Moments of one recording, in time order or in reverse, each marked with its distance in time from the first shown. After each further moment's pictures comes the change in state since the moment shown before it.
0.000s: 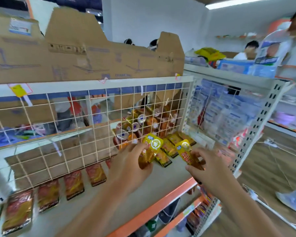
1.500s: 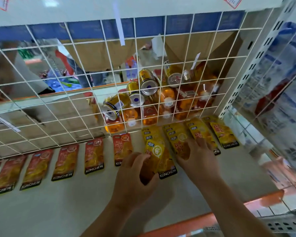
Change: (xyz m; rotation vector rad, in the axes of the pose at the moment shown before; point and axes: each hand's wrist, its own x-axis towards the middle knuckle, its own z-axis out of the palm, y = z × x) left_hand 0.055 -0.049 0.237 -0.020 0.063 -0.337; right_hand 0.237 0.158 0.167 -0.205 -0.255 -0.117
